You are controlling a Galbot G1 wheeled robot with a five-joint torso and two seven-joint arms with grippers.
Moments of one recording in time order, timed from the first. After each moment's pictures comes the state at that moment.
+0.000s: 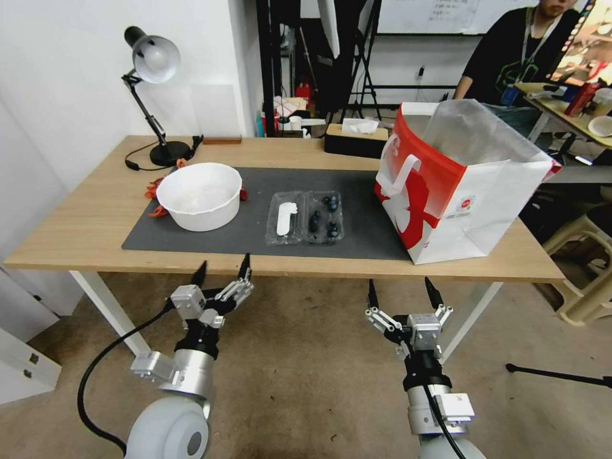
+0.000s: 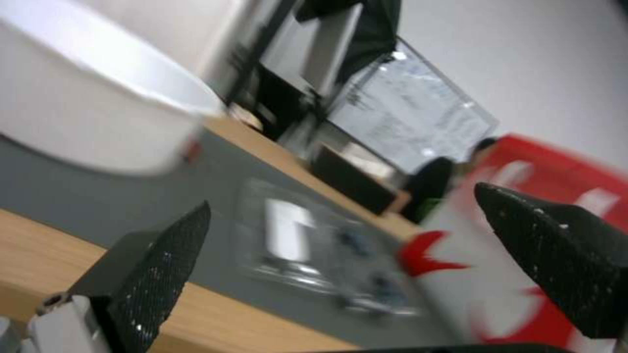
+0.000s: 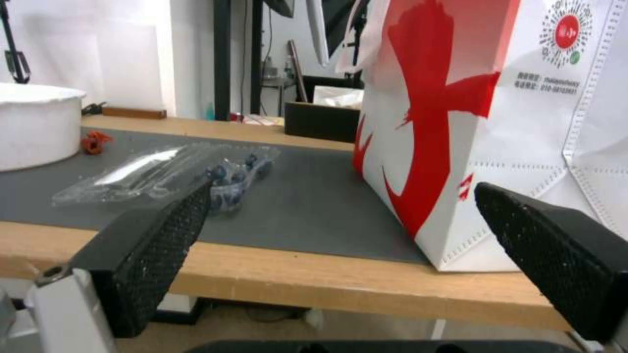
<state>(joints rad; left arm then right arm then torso) 1.54 -1.25 -0.34 -2.21 -0.90 -0.10 -0.09 -1.66 1.17 0.16 2.22 -0.02 0.10 0.51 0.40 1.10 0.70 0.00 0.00</state>
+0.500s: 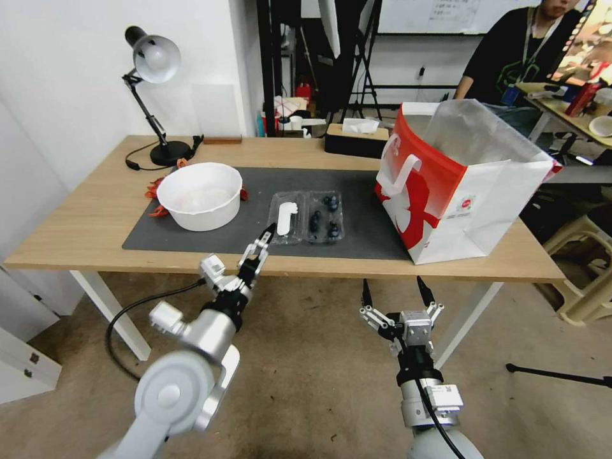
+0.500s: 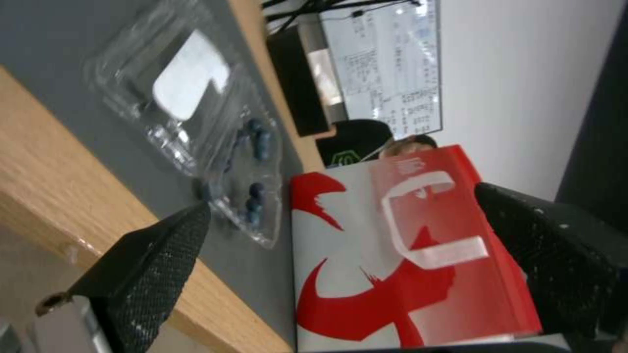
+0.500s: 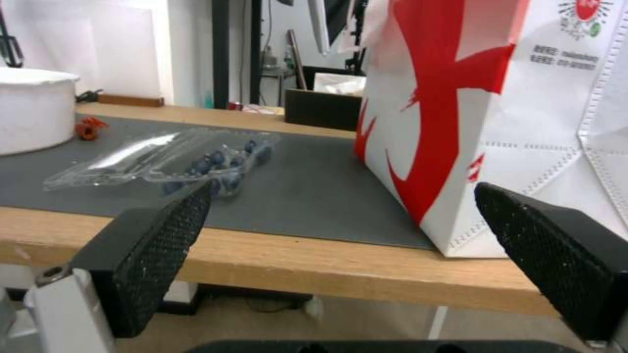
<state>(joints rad) 1.28 -1.15 -0.23 -2.22 -1.68 0.00 -0.37 -1.64 1.18 0.15 2.19 -0.01 0.09 0.51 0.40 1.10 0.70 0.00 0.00</state>
